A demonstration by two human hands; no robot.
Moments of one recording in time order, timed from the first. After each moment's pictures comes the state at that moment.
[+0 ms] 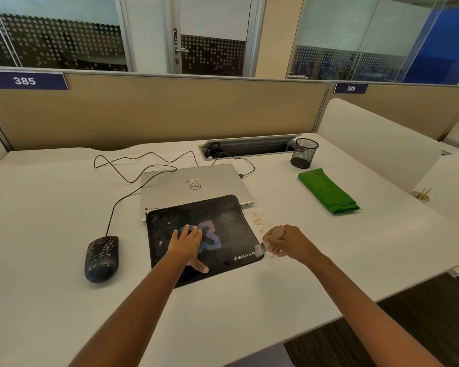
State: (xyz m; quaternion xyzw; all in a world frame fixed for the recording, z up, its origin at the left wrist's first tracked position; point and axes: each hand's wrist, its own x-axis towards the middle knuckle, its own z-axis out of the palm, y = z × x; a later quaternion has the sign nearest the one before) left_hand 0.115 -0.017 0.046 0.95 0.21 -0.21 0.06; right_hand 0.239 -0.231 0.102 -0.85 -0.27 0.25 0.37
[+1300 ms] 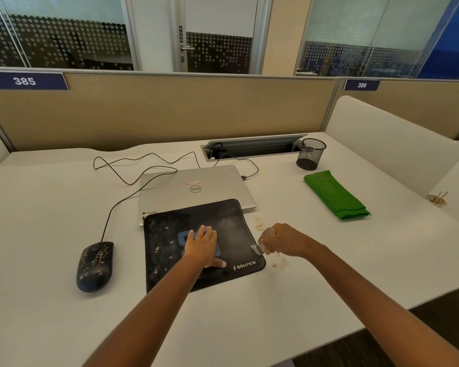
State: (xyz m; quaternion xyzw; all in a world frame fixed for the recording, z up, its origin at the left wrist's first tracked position) left_hand 0.152 -0.039 0.047 0.96 0.21 -0.19 0.03; right_hand 0.268 -0.208 0.111 -0.85 -0.37 0.30 0.24
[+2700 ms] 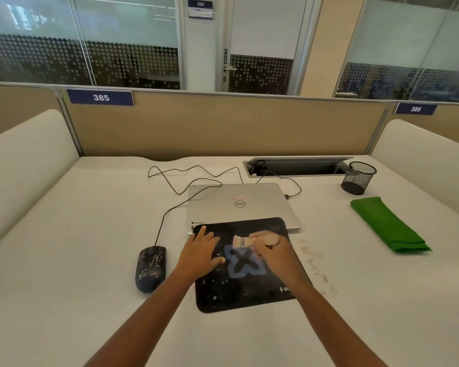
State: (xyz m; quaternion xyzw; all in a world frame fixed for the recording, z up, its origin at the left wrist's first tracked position) left_hand 0.070 0.036 0.059 0.96 0.26 -0.03 0.11; right_hand 0.187 -0.119 0.091 -0.77 -0.33 0.21 0.51
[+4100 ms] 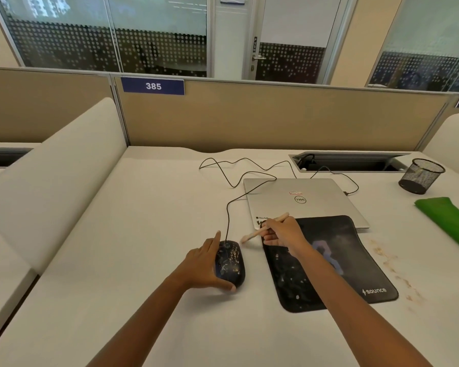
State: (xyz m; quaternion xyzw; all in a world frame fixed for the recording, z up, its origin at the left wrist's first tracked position) left_hand -0.067 0.136 0.032 0.93 0.24 -0.04 0.27; right_hand 0.118 0.030 0.087 -0.75 -0.15 0.34 0.54
